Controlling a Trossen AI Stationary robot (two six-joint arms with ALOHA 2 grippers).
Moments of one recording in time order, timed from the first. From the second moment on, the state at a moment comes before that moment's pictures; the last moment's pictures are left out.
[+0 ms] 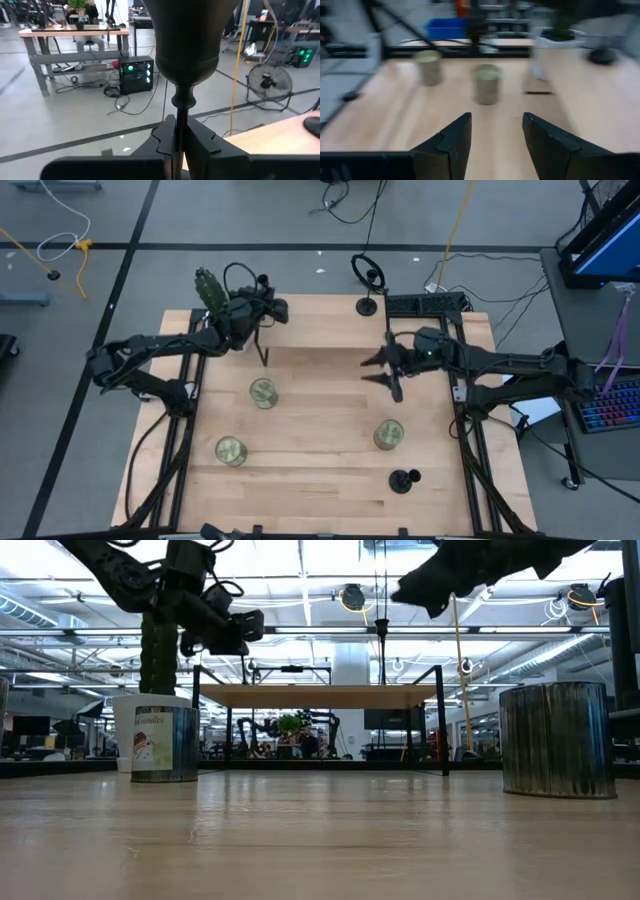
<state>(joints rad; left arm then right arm) 0.56 1.36 0.73 0.53 -0.57 -0.14 -0.22 1.03 0.74 -0.02 -0.29 -0.06</state>
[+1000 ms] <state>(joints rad) 0.58 1.39 0.73 0.54 -0.50 -0.18 0.21 0.81 0.52 -0.05 -0.47 -0.12</state>
